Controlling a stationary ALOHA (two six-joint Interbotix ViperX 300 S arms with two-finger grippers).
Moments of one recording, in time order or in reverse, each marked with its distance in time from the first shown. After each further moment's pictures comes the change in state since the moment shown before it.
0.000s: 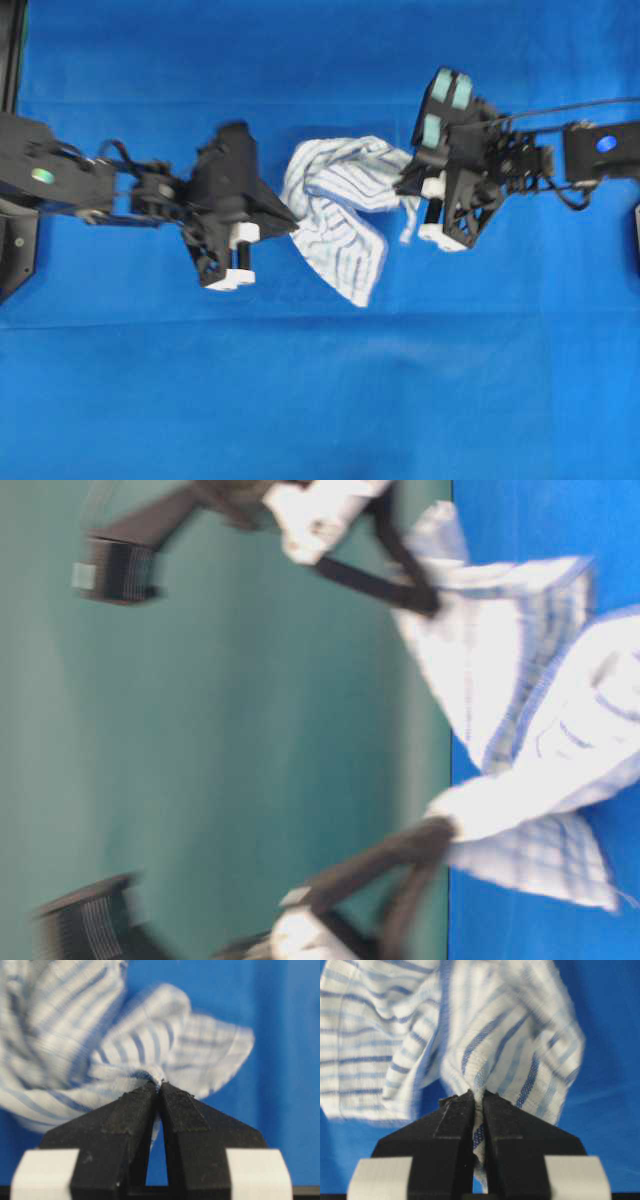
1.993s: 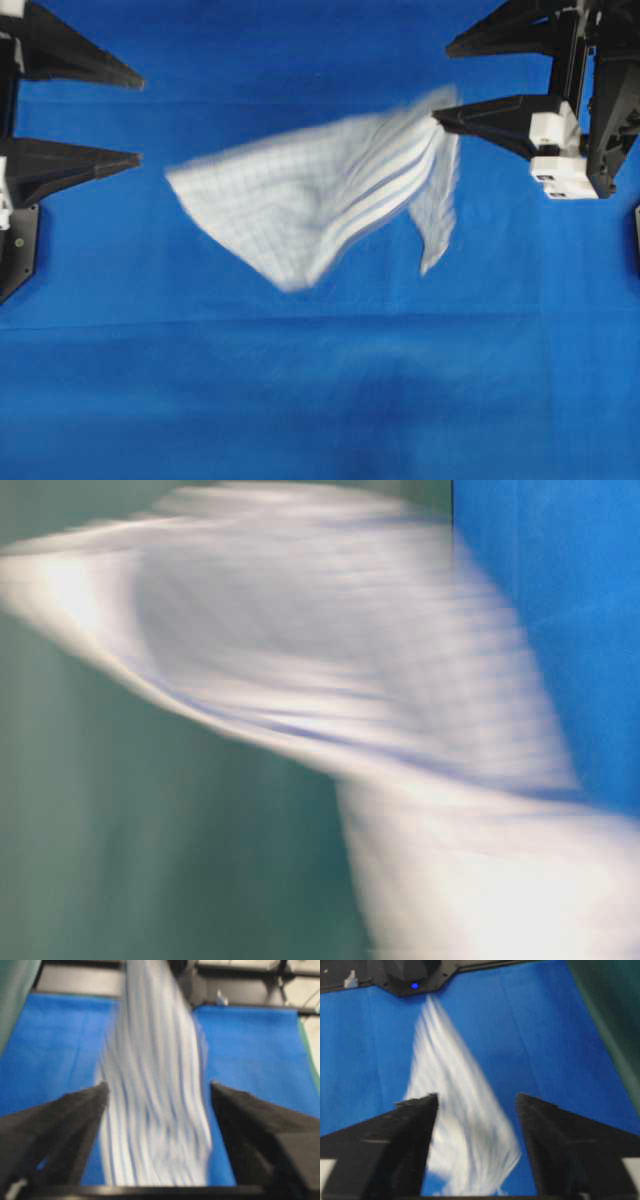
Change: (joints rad) left arm 0.028 -0.652 -0.244 0.011 0.532 0.044; right arm 0.091 -0.299 -0.449 -0.018 0.442 -0.141
